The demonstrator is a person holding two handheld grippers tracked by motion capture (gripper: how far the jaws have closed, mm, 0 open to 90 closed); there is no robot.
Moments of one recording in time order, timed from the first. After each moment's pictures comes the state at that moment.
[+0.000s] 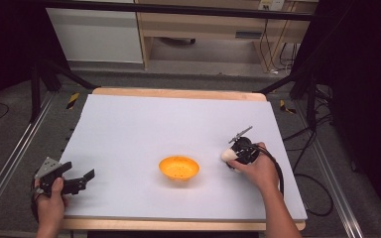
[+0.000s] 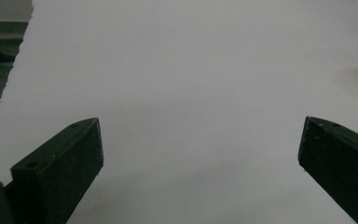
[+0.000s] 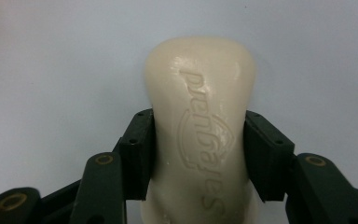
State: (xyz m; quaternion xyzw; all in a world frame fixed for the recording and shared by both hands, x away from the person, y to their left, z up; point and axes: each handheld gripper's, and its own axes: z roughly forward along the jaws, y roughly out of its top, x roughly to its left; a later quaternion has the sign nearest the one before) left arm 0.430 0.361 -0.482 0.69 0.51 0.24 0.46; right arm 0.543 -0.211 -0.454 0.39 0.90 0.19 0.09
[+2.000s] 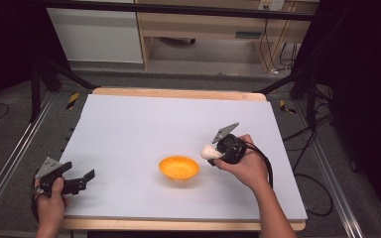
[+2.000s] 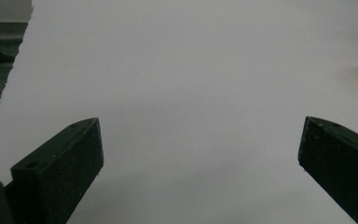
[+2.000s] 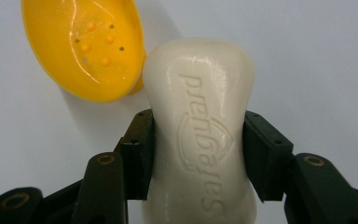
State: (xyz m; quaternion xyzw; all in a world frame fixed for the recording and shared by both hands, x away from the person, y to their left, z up) left arm 0.430 0.361 -0.481 0.69 0.51 0.24 0.46; right arm 0.515 -0.156 -0.395 0.25 0.93 0.27 0.10
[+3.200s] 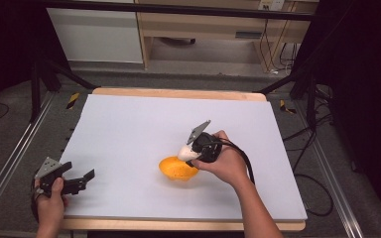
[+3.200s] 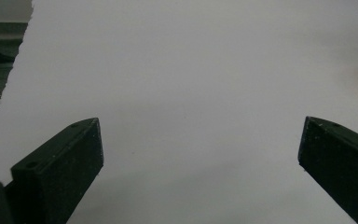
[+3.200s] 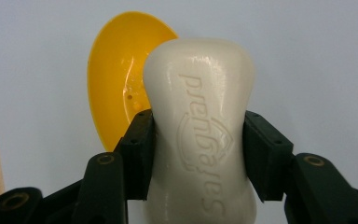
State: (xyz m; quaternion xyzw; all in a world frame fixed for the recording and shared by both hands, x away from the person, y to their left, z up) left arm 0.430 0.361 -0.481 0.69 0.51 0.24 0.46; right arm 0.517 -0.090 -0.387 0.17 0.95 0.26 0.08
